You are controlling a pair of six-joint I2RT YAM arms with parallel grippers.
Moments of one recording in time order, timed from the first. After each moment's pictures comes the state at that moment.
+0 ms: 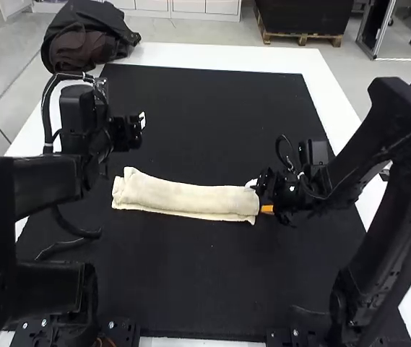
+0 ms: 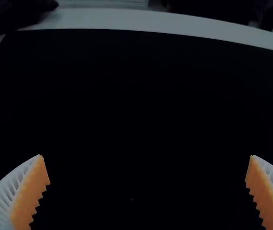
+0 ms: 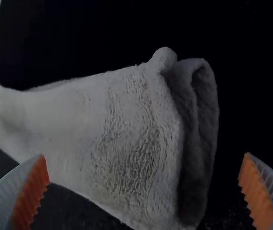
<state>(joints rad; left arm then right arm) 0.07 1.02 0.37 0.41 0.20 -0.10 0.17 1.64 0.42 0.39 -0.61 0.55</state>
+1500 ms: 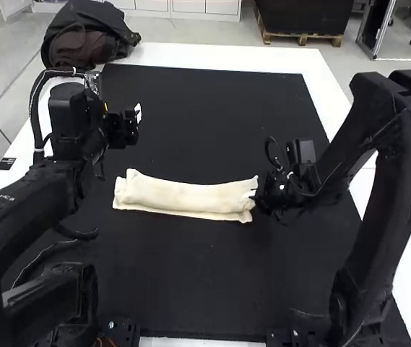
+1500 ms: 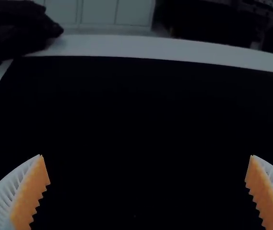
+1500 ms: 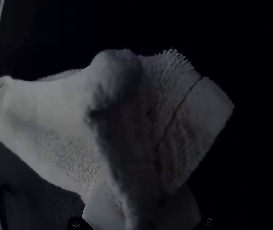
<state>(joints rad) 0.07 0.84 0.35 0.33 0.18 -0.10 0.21 1.75 0.48 0.43 -0.63 0.61</state>
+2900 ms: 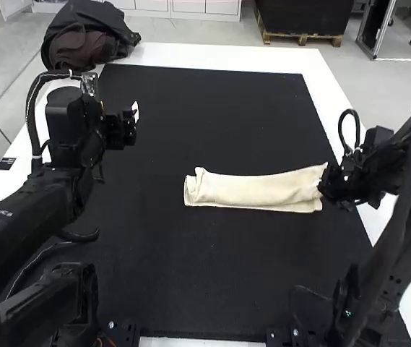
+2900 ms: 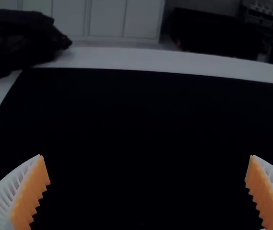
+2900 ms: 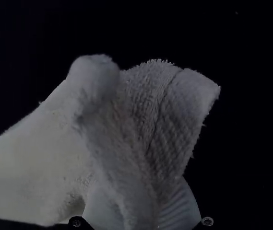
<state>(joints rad) 0.07 0.78 0.32 0.36 0.15 -0.10 -0.33 1.54 0.59 0.00 -0.54 0.12</state>
